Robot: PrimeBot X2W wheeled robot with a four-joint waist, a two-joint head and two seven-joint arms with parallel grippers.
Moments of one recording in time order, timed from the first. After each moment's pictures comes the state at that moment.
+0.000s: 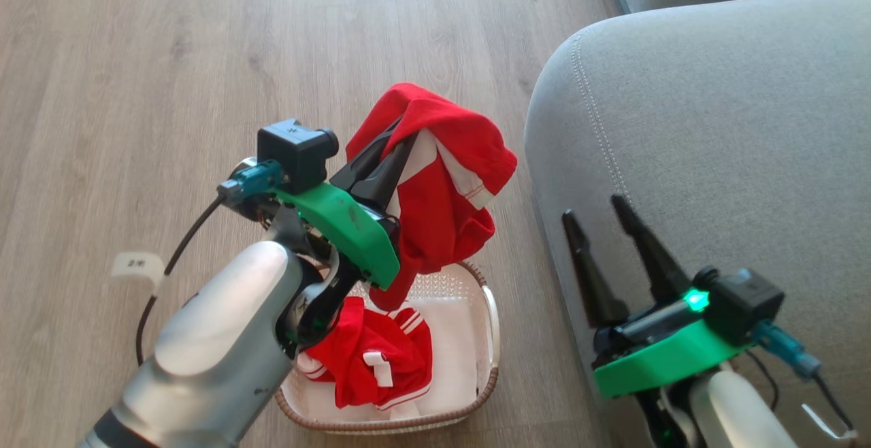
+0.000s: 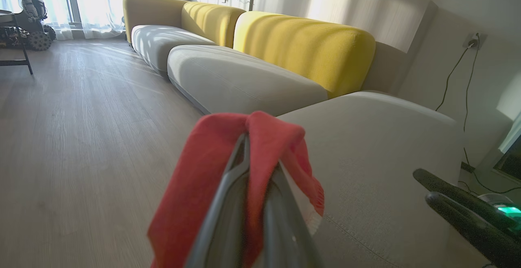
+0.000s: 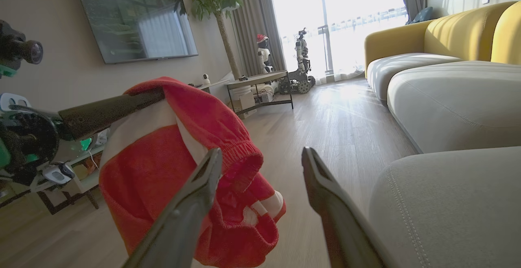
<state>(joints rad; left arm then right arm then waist) -0.59 0.26 -0.76 0.22 -0.71 0.04 -0.06 -0.07 -0.11 0.27 0.02 0.35 0.12 -0.26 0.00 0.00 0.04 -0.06</state>
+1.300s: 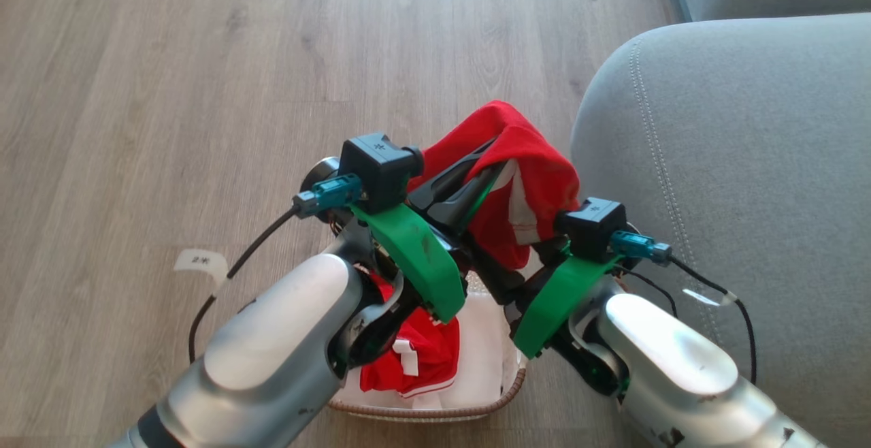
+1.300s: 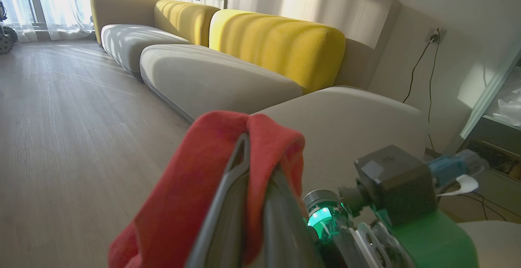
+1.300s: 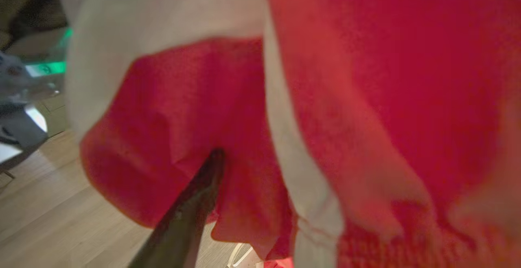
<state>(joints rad) -0.62 0.21 -0.87 0.11 -0.71 0.02 0.00 -0.51 -0.19 0.79 0.45 0.68 0.12 -0.25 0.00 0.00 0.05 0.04</state>
